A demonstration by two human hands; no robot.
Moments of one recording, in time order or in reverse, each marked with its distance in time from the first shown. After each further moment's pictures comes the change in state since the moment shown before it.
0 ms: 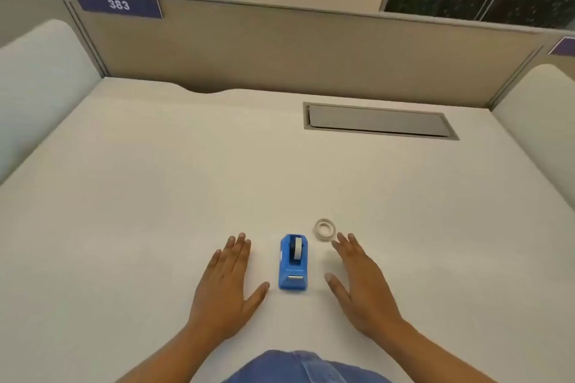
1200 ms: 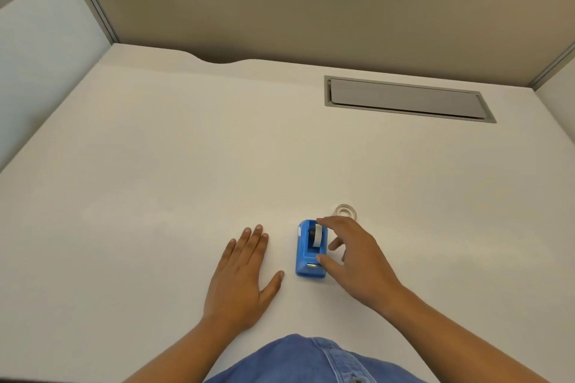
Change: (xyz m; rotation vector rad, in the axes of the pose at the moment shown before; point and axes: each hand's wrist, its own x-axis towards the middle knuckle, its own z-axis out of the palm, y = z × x) left_hand -0.007 -0.005 0.014 -0.042 0.015 -0.003; right_hand 0.037 -0.056 -0.013 0.237 -0.138 0.013
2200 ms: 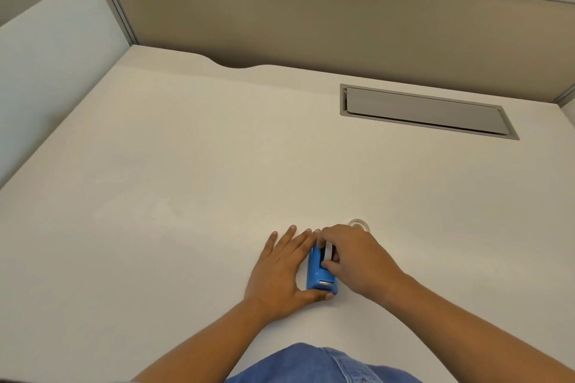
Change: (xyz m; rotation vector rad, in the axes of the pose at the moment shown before) left_hand 0.048 0.033 0.002 -0.184 -0.138 0.162; right_hand 0.042 -0.021 -0.009 -0.322 -0.195 -0.114
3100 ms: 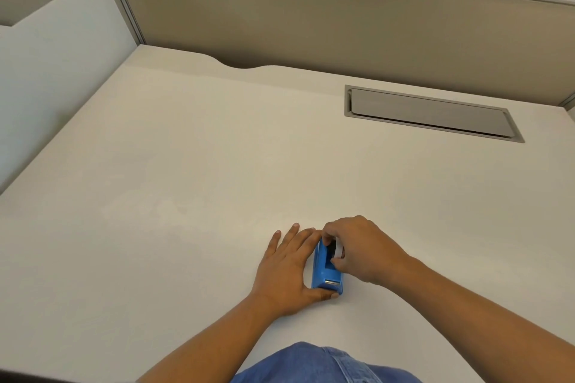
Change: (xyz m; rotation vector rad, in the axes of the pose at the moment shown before) left_hand 0.003 0.011 -0.008 0.014 -0.028 -0.054; right_hand 0.010 -0.003 -0.020 -0.130 -0.079 -0.077
